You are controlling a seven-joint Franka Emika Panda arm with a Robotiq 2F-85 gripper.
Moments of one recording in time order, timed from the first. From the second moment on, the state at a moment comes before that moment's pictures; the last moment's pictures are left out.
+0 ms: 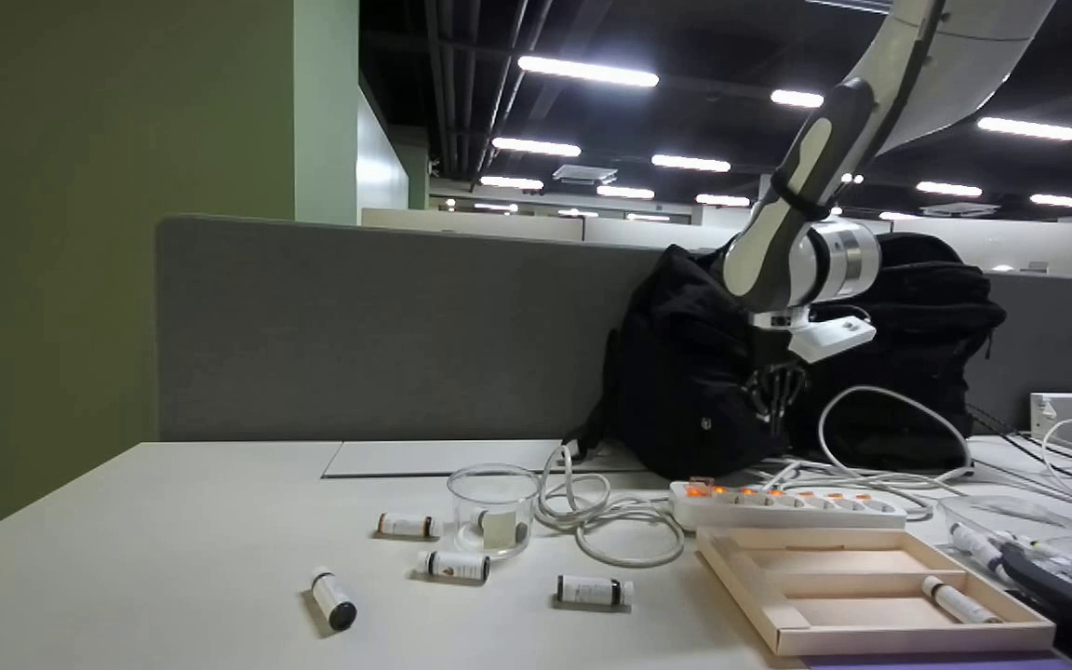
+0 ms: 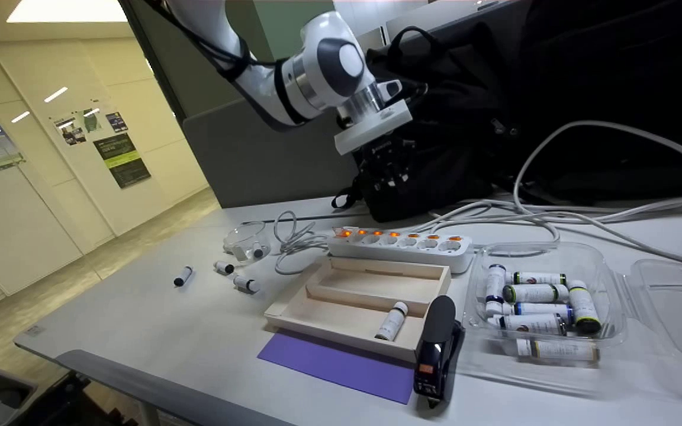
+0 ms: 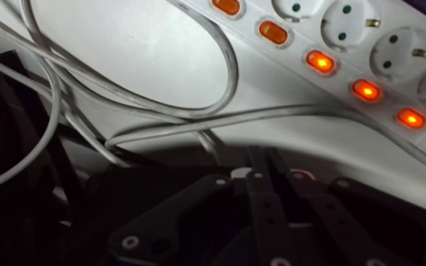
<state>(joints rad) -0.08 0.74 -0.08 -1.72 -0.17 2.64 -0.30</state>
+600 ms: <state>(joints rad) -0.25 0.59 0.02 -1.56 0.09 2.17 -0.40</state>
